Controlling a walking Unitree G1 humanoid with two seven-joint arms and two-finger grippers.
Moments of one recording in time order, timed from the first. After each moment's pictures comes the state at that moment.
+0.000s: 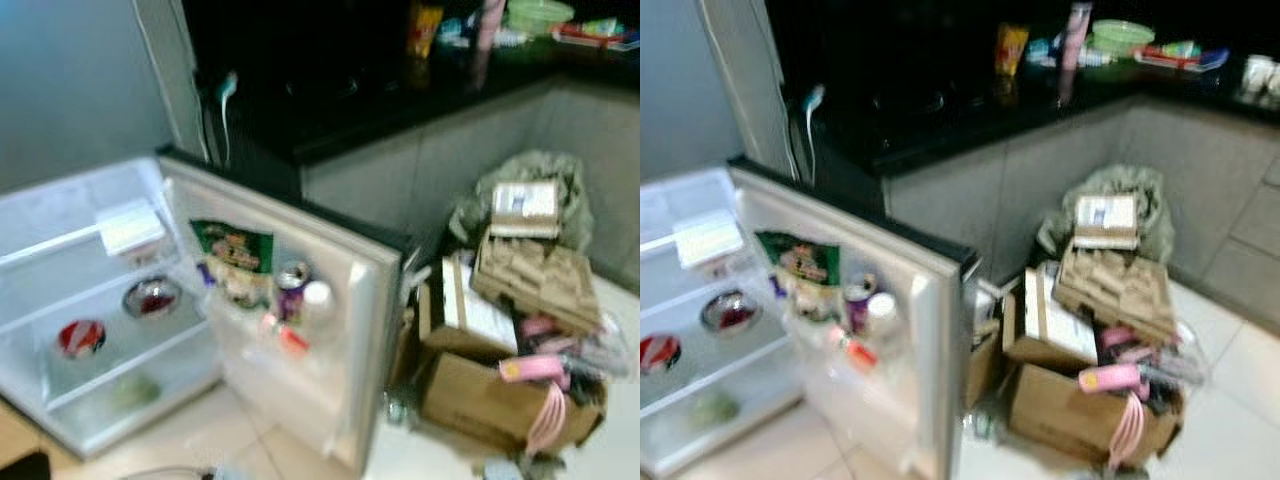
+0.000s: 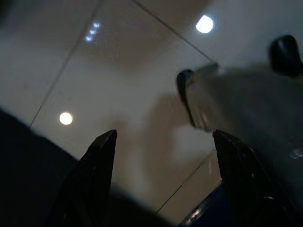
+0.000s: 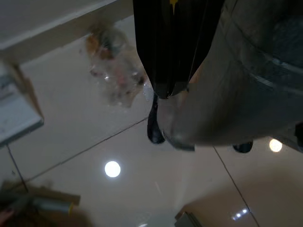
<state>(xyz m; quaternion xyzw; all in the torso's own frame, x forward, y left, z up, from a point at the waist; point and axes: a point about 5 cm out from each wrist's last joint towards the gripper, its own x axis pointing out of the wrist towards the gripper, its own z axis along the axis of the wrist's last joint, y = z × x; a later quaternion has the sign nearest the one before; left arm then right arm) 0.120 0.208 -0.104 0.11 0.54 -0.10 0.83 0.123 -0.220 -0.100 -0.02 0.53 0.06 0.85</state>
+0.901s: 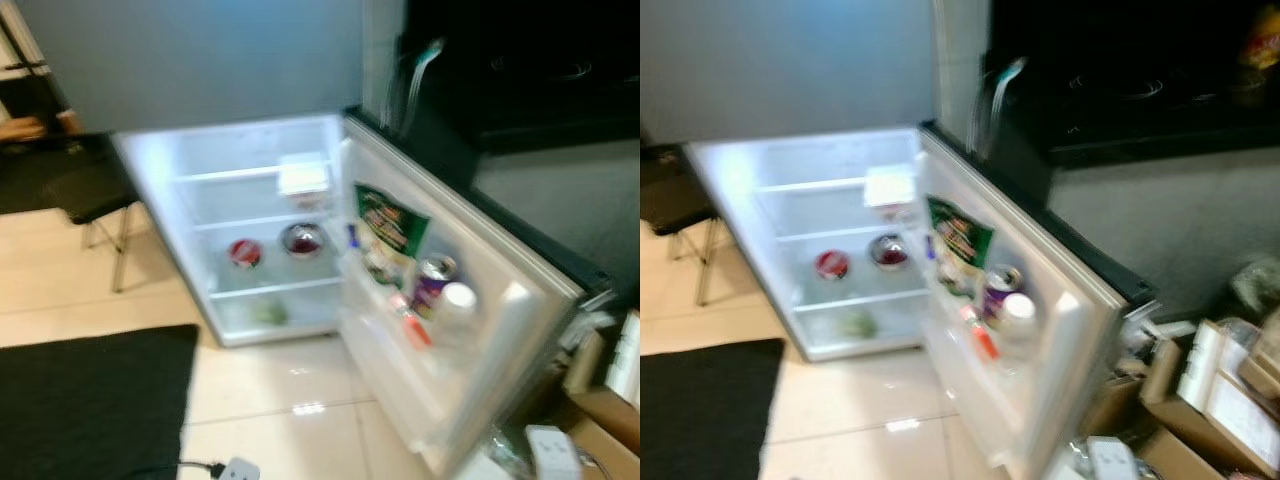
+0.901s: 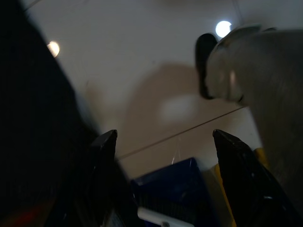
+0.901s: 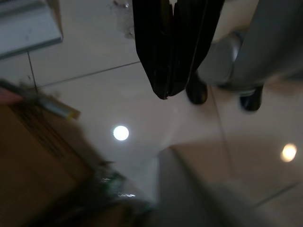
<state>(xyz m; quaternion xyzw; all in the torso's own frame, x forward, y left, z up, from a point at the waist) 0.110 0.207 -0.107 0.11 0.56 -0.11 0.82 0.143 -0.280 -0.076 0.01 0.46 -0.13 0.88</state>
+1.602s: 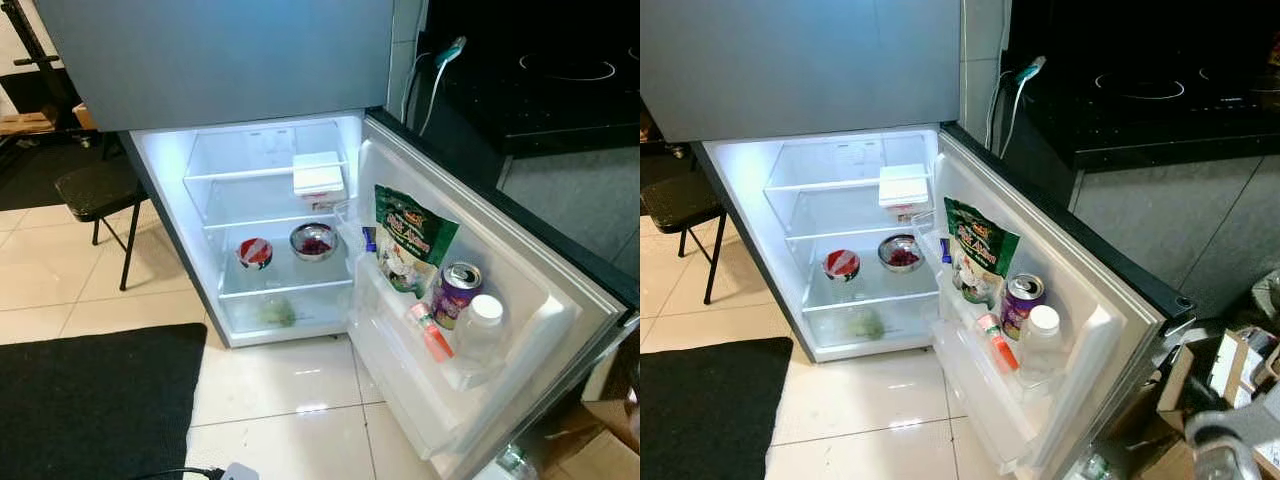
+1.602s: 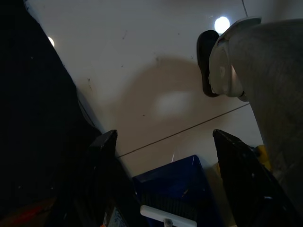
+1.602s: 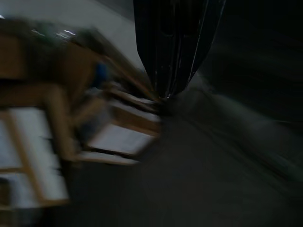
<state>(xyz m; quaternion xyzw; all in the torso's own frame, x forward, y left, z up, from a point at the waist) 0.115 0.206 -0.106 0.11 0.55 -0.11 0.82 0.239 -0.360 0.036 0.32 0.04 -0.23 0.92</state>
